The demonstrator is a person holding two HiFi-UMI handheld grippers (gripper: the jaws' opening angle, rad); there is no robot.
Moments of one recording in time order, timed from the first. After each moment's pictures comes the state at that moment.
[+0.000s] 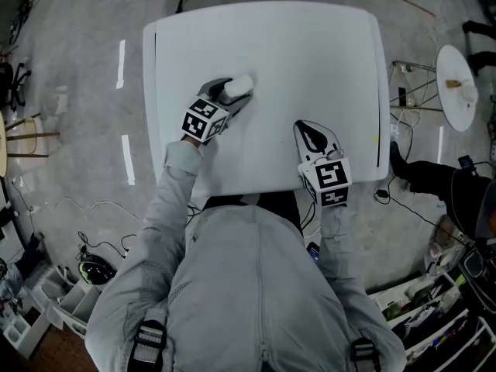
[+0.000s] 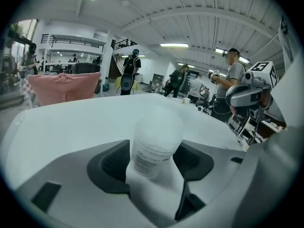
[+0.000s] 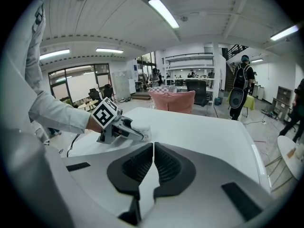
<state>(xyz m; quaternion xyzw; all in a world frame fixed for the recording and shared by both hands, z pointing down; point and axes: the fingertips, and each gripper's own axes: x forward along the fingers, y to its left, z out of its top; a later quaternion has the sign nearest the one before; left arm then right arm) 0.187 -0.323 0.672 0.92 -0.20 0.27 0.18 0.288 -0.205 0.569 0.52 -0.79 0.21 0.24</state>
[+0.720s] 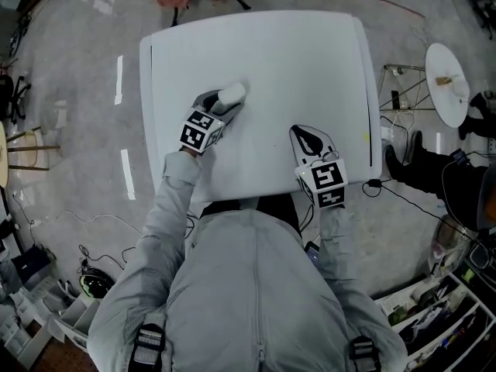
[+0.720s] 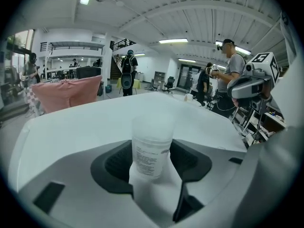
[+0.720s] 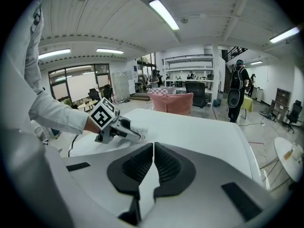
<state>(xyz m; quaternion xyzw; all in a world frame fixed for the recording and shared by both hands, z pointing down) 0.190 -0.307 0.660 0.92 -0.22 0.30 0.15 0.305 -0.187 0.553 0.53 -0.79 0.20 0.24</state>
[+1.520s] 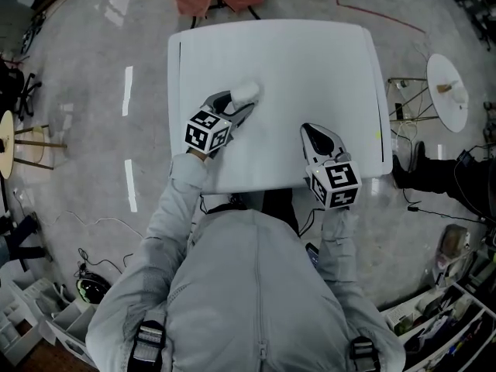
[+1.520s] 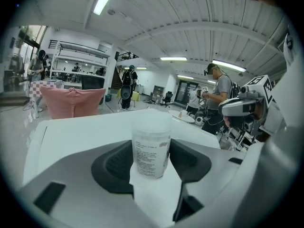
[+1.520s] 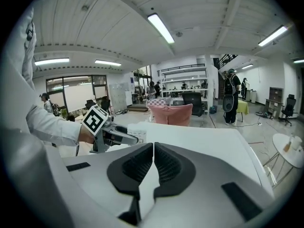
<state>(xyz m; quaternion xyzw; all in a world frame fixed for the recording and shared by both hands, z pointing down) 0.132 -0.267 0.588 0.94 -0.22 0.21 0.18 0.241 -0.156 0.506 0.56 -0.79 0.18 0.17</state>
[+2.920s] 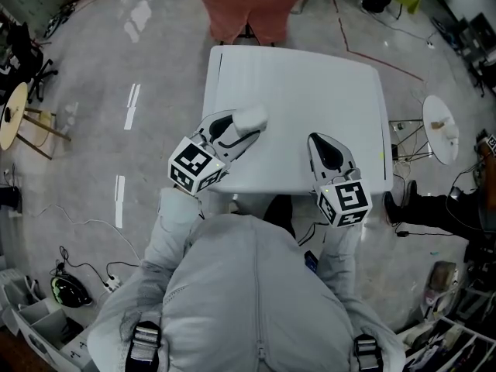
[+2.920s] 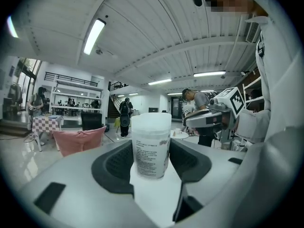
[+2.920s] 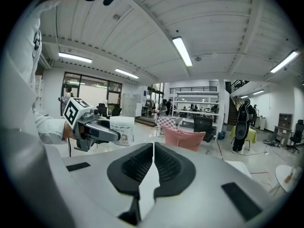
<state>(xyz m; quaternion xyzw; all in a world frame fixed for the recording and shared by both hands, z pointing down) -0.003 -0.131 0.408 0.97 -0.22 0.09 0.04 0.115 -0.086 0.387 0.54 -0.83 0.04 0.14</state>
